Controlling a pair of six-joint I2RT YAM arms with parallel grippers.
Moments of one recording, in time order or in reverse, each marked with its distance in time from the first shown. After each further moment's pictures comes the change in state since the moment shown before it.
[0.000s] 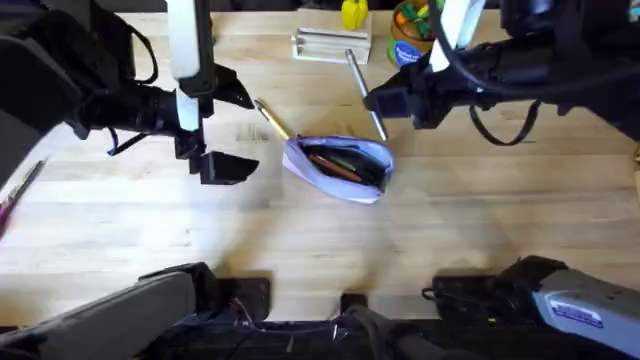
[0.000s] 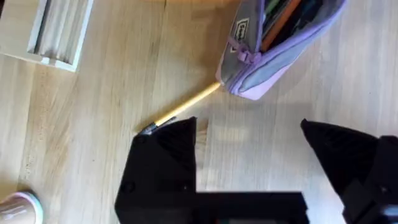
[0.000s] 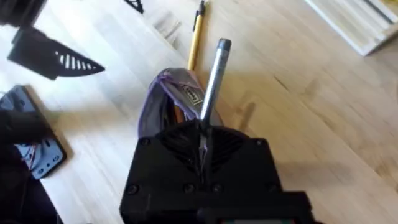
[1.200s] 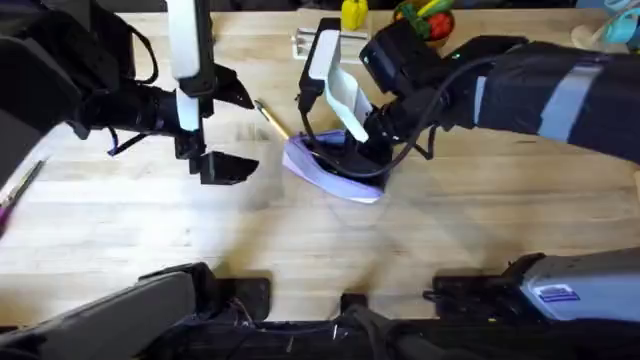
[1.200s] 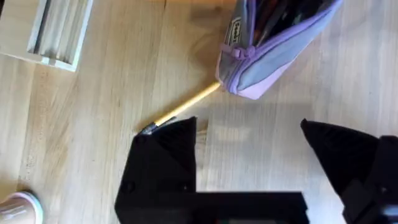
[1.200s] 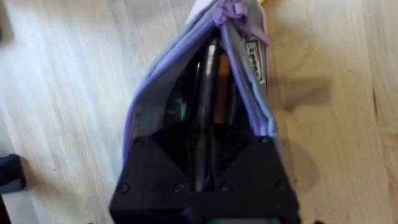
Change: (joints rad) left arm 0.000 0.000 0.000 0.000 0.000 0.000; right arm 0.169 0.386 0.001 -0.050 0.024 -0.488
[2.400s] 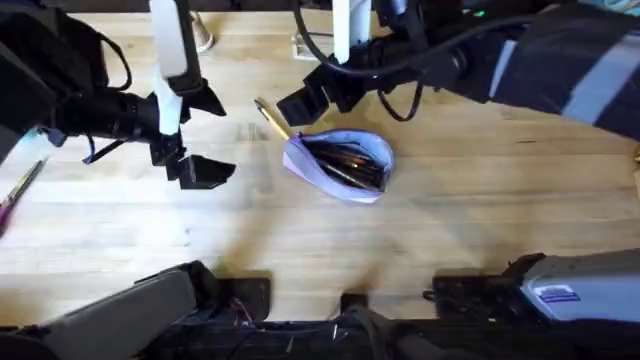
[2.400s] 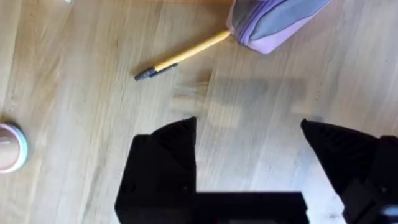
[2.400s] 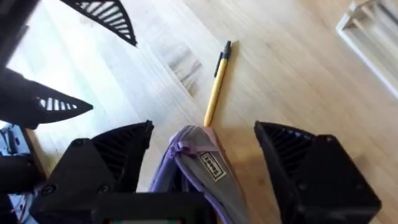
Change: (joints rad) left arm 0.119 0.000 0.000 -0.027 -0.108 -0.001; right arm 0.004 -0.013 0.143 0.323 0.003 0.570
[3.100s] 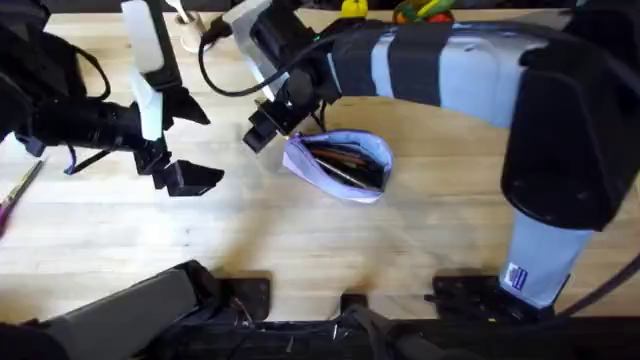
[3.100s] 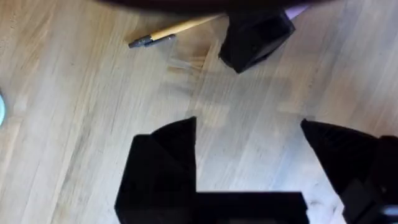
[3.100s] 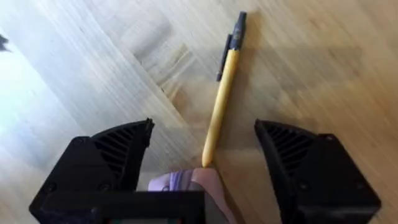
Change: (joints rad) left arm 0.112 0.000 0.000 -0.062 -0.011 0.000; right arm 0.164 0.529 0.411 -0.204 0.240 0.024
